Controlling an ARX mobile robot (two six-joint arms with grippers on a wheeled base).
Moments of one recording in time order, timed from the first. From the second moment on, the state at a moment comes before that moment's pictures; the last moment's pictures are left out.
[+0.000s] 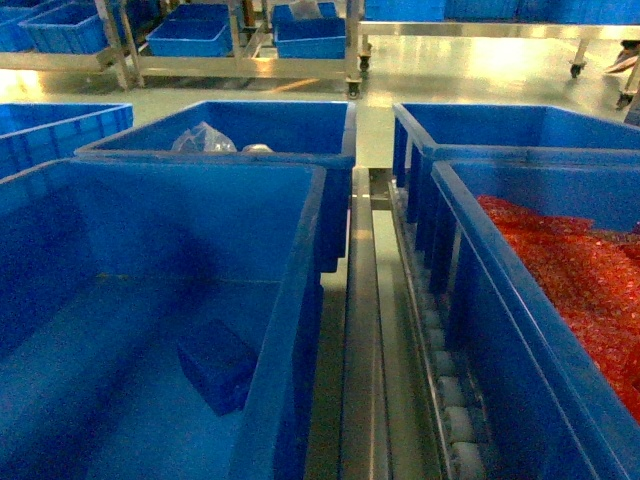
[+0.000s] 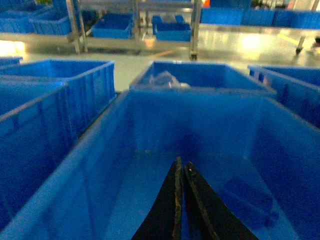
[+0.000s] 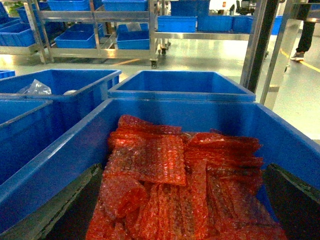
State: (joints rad) left arm 0.00 0.13 0.01 0.11 0.00 -0.02; right arm 0.00 0.01 0.01 -0.01 0.00 0.00
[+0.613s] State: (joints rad) left arm 0.00 0.01 0.01 0.00 0.00 -0.01; right arm 0.00 0.01 0.01 -0.01 0.00 0.00
